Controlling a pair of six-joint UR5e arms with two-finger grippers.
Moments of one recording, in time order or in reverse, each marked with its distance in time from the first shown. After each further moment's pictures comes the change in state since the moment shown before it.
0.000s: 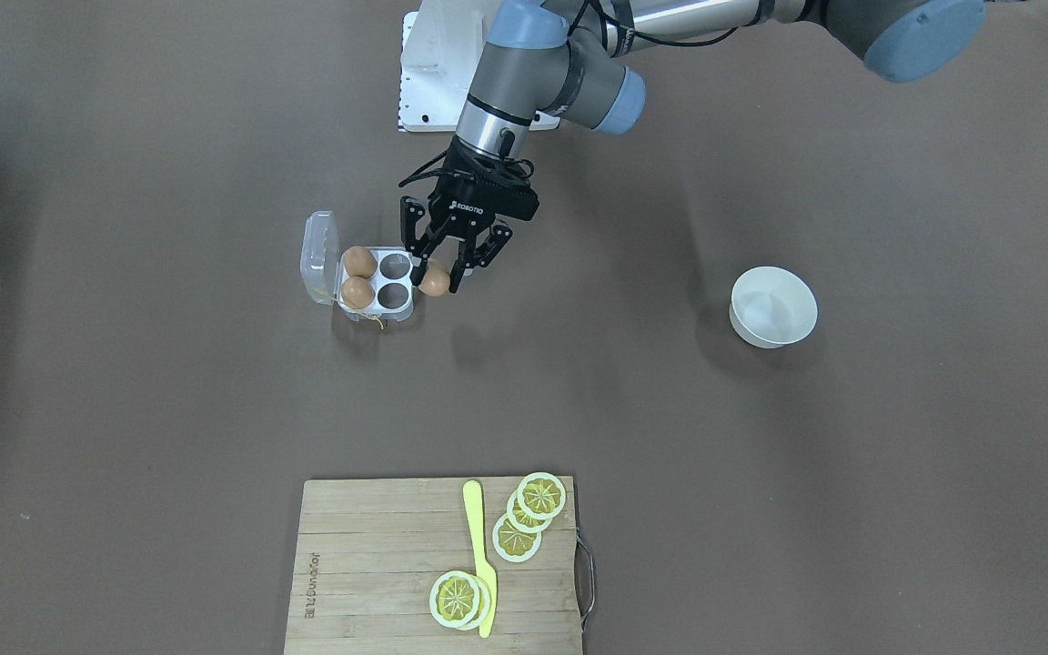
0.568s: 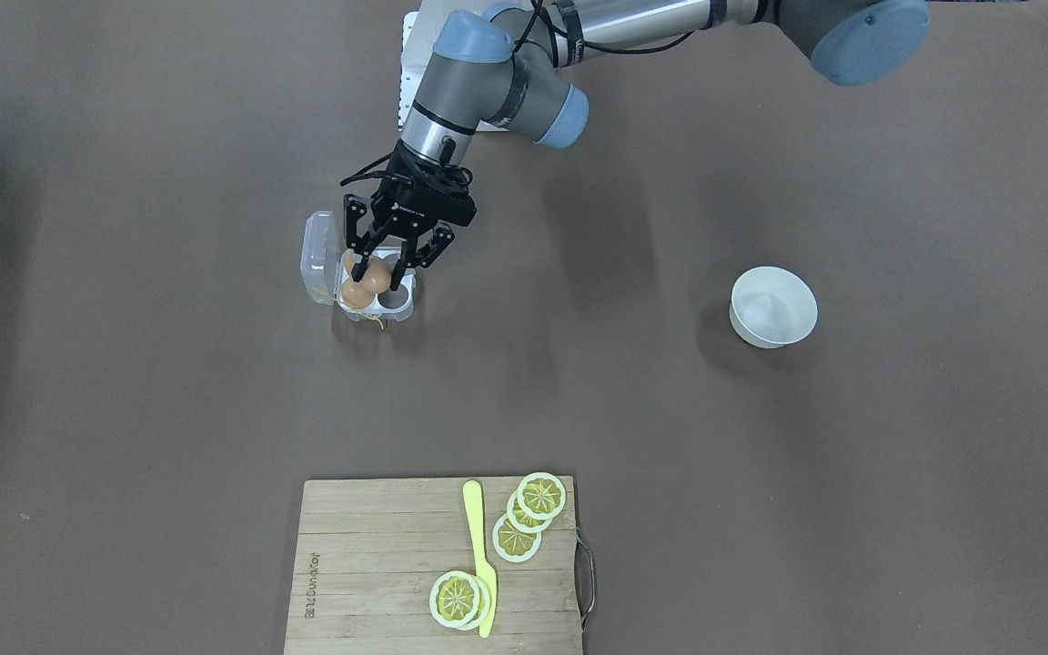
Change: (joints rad) left arm 0.040 -0.110 0.141 -0.071 0.005 0.000; right arm 0.010 -0.010 0.023 -0.003 0.000 0.000
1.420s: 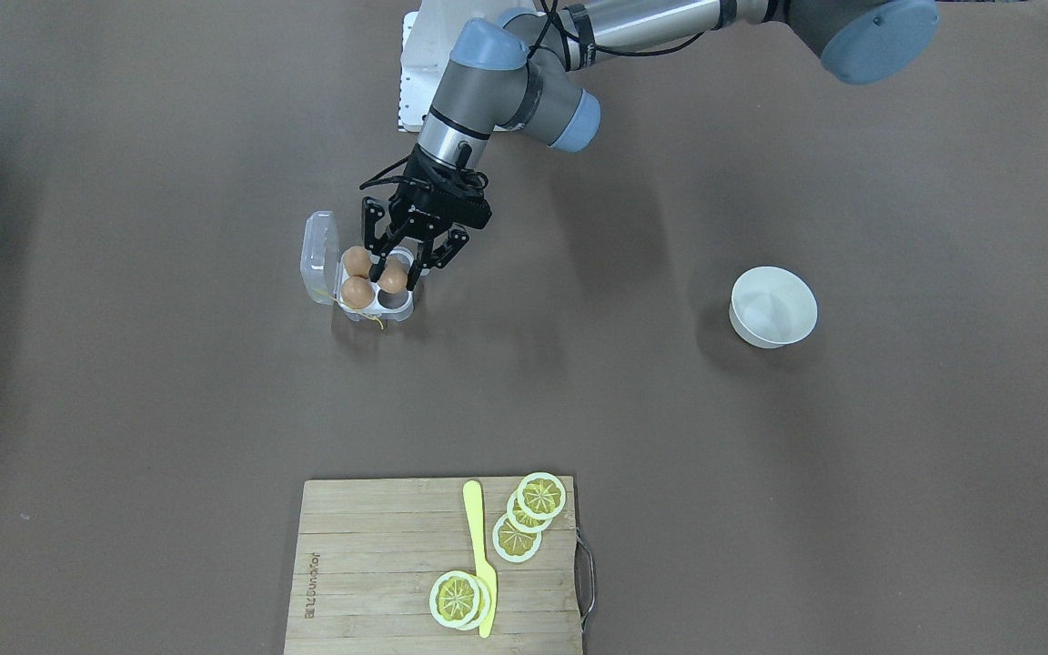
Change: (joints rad) left arm 0.004 0.042 -0.016 -0.021 -0.001 0.002; right arm 0.009 -0.004 0.012 0.000 0.001 0.000
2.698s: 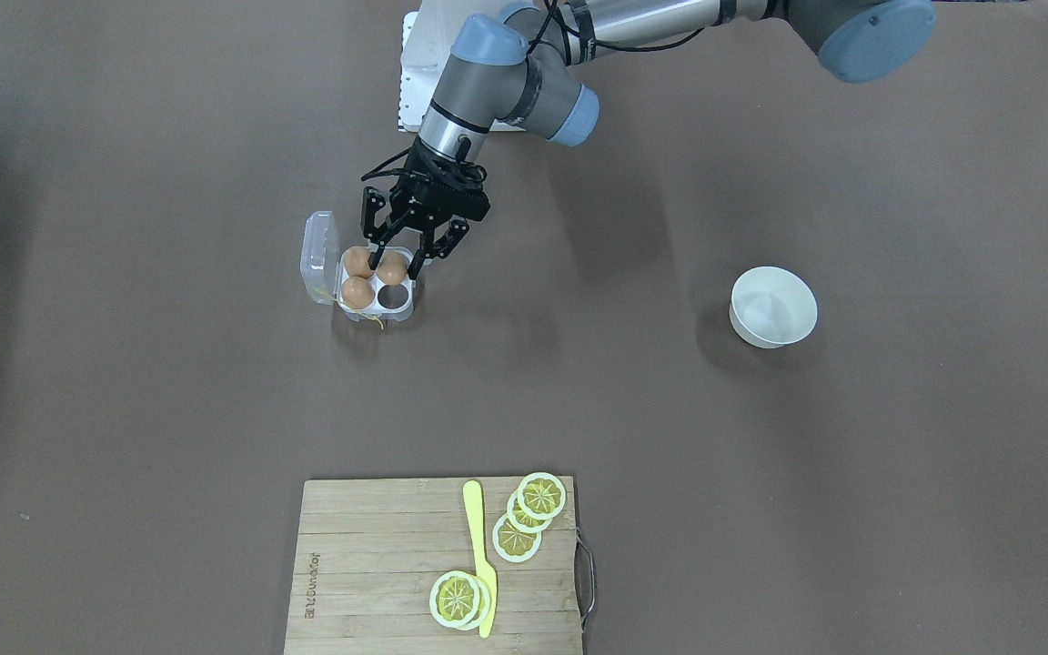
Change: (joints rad) left arm 0.028 0.012 -0.011 -0.002 0.001 -0.004; right arm 0.020 0.000 0.000 0.000 0.001 -0.001
